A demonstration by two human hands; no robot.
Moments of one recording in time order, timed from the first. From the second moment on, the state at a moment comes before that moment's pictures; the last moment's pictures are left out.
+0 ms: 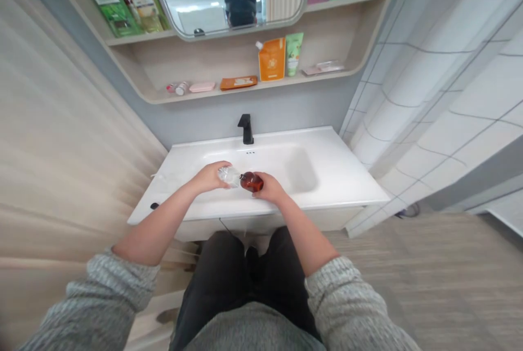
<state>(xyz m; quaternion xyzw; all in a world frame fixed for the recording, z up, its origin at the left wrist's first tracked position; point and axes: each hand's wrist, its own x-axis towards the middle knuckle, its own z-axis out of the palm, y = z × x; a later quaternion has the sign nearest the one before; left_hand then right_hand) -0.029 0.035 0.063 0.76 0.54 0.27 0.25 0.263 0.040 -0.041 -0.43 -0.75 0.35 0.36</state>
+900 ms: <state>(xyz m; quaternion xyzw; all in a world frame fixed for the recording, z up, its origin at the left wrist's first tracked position) -0.026 0.036 0.074 0.81 0.54 0.17 0.14 0.264 0.043 -0.043 -0.42 -0.76 0.33 0.37</state>
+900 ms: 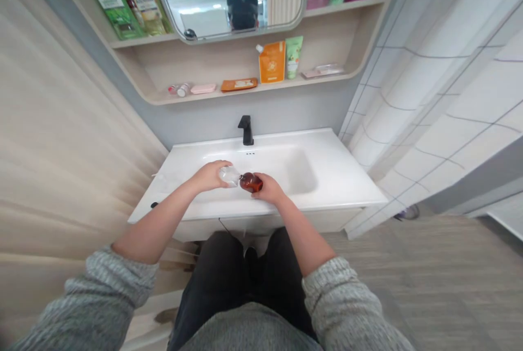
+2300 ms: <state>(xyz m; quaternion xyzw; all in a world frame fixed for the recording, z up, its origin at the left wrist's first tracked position) -0.022 0.035 0.084 0.82 0.54 0.14 0.12 0.264 0.040 -0.036 -0.43 -0.74 0.36 0.37</state>
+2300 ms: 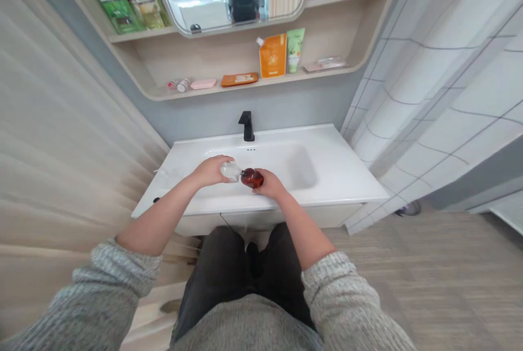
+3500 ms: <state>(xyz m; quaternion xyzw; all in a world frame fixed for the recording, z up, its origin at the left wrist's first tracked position) -0.020 0.032 0.093 0.83 0.53 0.12 0.10 0.264 0.040 -0.037 -0.43 -0.74 0.36 0.36</state>
